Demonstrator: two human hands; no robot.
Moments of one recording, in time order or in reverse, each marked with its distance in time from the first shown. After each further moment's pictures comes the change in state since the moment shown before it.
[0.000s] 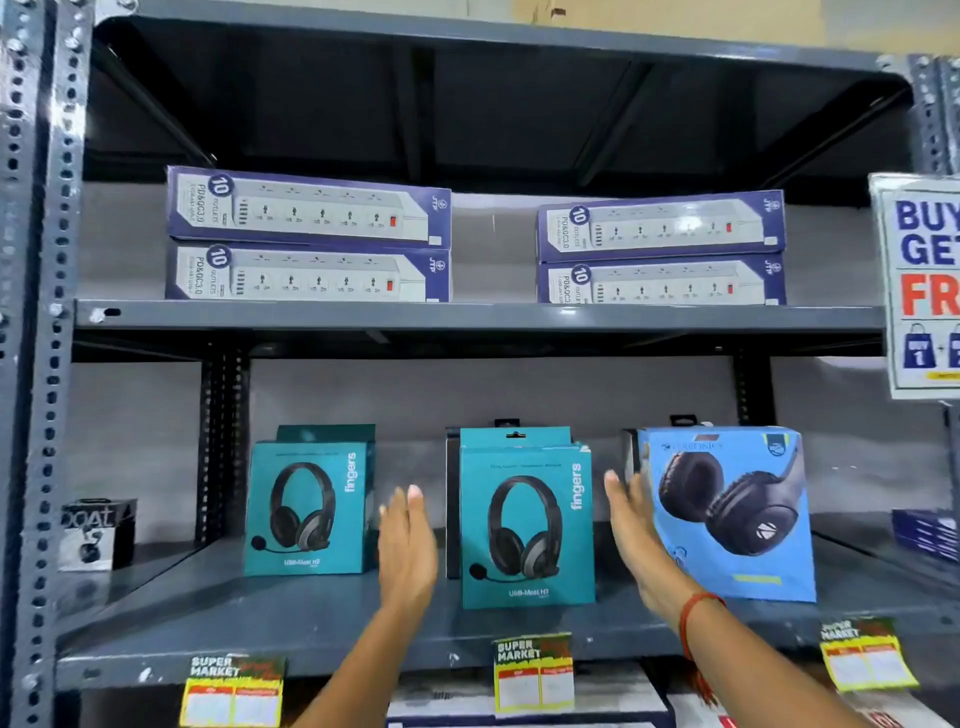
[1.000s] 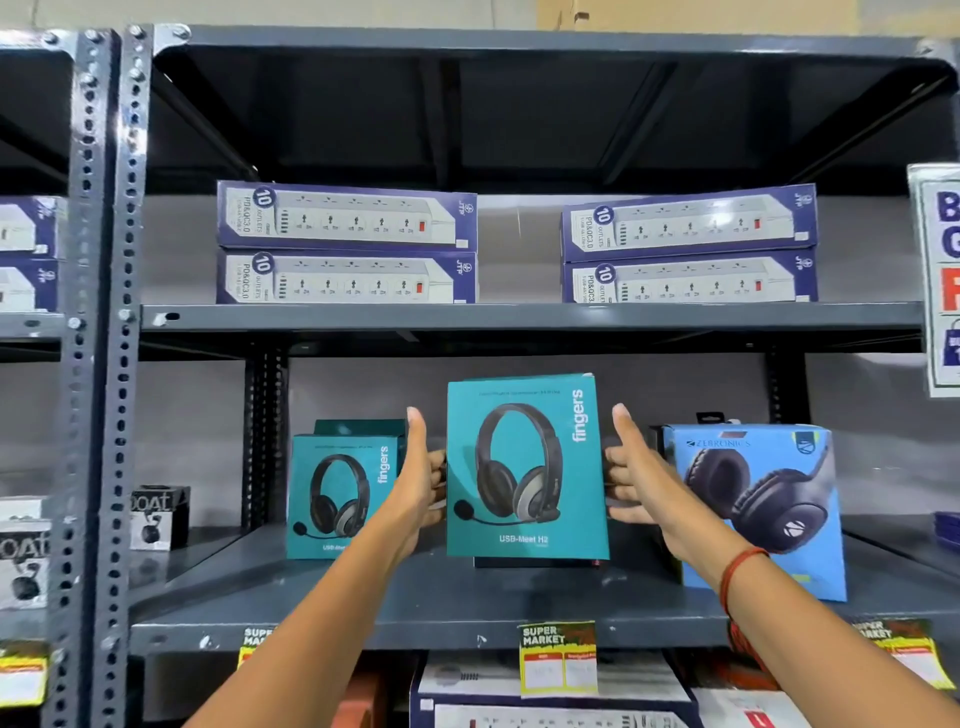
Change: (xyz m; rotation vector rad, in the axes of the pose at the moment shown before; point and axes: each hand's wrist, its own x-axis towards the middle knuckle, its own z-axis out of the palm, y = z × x) left_hand 0.013 0.069 -0.044 -0.199 -0.307 -0.136; right_hand -0.023 -0.082 -0.006 0.016 -0.171 0.043
